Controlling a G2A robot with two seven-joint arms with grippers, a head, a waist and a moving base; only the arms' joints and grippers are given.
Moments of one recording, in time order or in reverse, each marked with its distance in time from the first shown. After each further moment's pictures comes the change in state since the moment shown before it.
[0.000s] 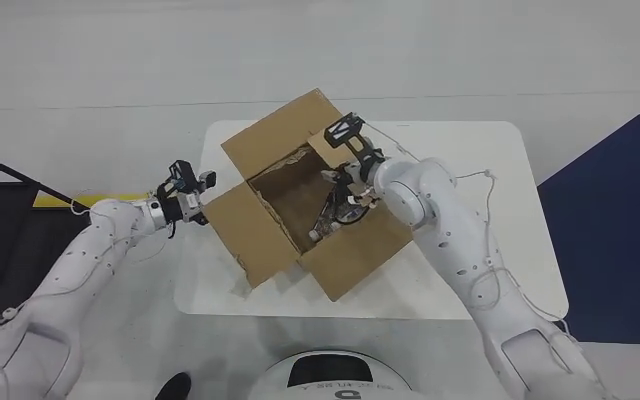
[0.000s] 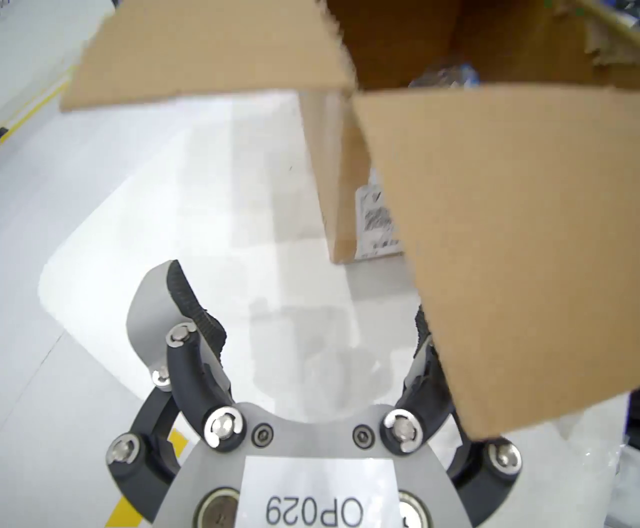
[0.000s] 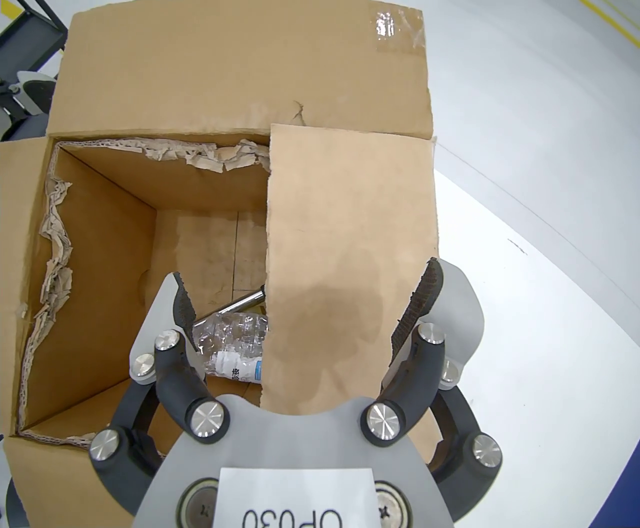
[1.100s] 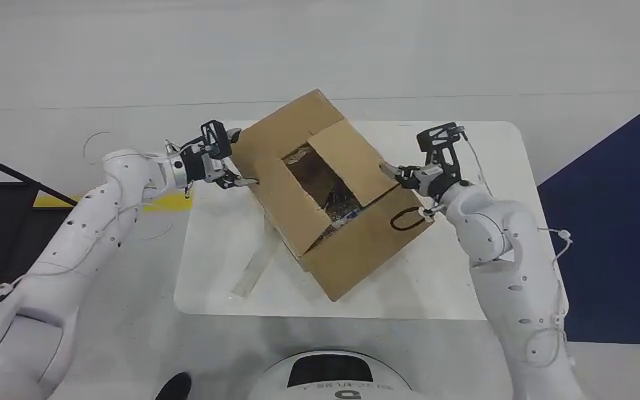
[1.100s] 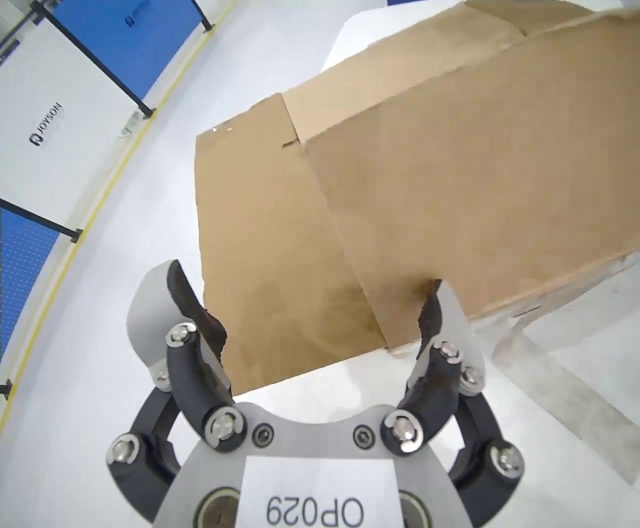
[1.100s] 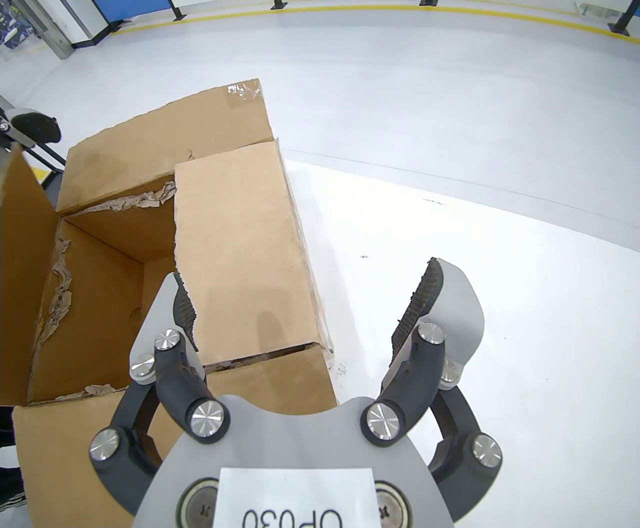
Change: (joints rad) left arm -0.122 -0.009 0.011 -0.309 -0.072 0.116 -0.412; right arm -0.383 0.070 0.414 -0.246 0.116 -0.056 -0.236
